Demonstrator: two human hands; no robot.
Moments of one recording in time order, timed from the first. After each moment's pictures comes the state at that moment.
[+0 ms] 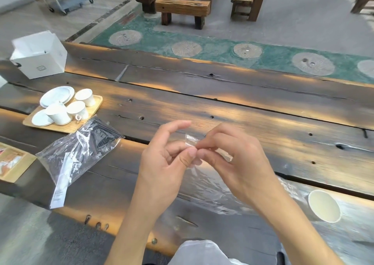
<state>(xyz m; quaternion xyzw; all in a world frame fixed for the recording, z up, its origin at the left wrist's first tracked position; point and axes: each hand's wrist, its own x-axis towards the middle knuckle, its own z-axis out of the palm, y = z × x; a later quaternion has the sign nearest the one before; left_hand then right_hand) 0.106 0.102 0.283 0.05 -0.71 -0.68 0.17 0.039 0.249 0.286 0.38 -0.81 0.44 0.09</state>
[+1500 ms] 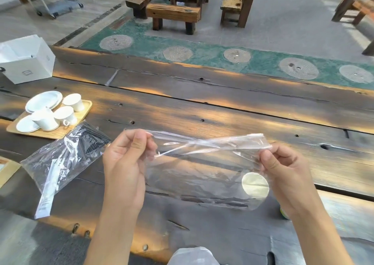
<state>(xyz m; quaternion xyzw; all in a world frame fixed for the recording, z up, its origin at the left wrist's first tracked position) 0.097 0.080 0.271 0.17 -0.54 -0.79 0.24 0.026 0.352 0.238 0.07 -0.65 0.76 -0.06</state>
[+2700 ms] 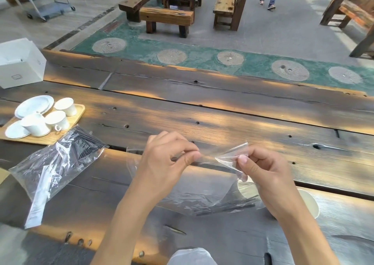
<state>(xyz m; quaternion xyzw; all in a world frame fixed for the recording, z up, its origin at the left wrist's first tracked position) 0.070 0.099 0.264 -0.08 -0.88 -0.42 0.19 0.034 0.329 0.250 0.14 -0.66 0.73 -0.09</state>
